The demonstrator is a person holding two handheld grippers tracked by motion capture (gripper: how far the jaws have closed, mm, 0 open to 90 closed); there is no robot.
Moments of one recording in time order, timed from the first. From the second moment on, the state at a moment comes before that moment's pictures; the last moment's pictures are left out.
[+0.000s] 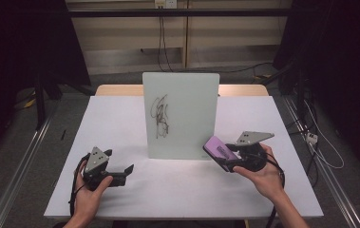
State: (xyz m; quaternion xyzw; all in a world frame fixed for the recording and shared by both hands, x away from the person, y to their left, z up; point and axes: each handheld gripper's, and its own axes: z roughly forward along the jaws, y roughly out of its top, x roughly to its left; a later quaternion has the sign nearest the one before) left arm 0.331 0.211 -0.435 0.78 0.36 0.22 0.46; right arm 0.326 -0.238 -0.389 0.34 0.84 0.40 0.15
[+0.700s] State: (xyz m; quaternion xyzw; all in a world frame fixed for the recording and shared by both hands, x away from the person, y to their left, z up) left arm 0.327 0.211 -0.435 0.78 0.37 0.22 0.45; right arm 0.335 -0.203 -0.377 0.28 0.85 0.42 0.17
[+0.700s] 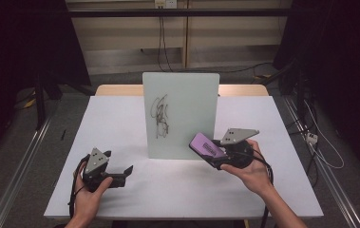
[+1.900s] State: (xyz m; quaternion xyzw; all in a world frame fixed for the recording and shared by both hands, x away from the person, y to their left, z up) left arm 0.326 0.212 -0.434 0.79 0.37 0.22 0.45; right arm 0.372 -0.146 -0.335 0.24 0.83 0.47 0.21
